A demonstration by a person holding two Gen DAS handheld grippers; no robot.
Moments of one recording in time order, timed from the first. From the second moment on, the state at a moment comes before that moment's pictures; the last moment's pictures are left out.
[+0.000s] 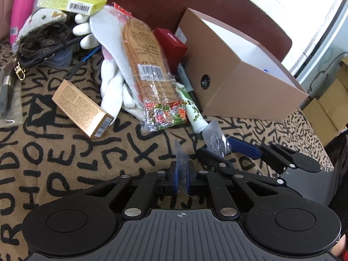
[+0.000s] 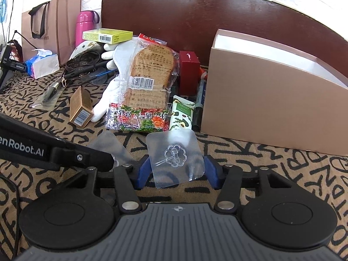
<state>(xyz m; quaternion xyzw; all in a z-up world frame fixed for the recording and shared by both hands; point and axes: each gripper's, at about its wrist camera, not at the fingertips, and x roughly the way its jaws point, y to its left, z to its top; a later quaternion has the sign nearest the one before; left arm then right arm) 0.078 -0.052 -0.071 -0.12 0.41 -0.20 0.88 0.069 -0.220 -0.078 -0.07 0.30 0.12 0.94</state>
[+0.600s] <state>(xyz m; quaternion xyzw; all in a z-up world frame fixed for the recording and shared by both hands) 0.068 -0.057 -0.040 -0.12 0.38 -0.21 0.89 0.043 -0.231 -0.053 -0.06 0.26 0.11 0.96</state>
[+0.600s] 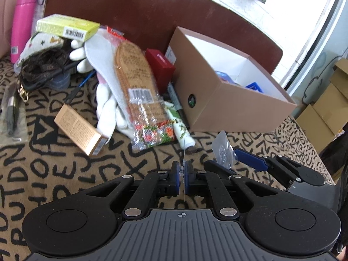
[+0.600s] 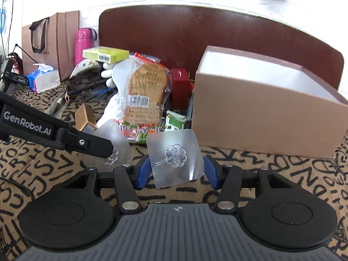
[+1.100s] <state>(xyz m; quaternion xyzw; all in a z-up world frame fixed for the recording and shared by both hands) 0.096 -0.084 0.026 -0.11 0.31 -0.23 0.92 0.049 -0.262 0.000 -0.06 0.19 0.08 0.98</state>
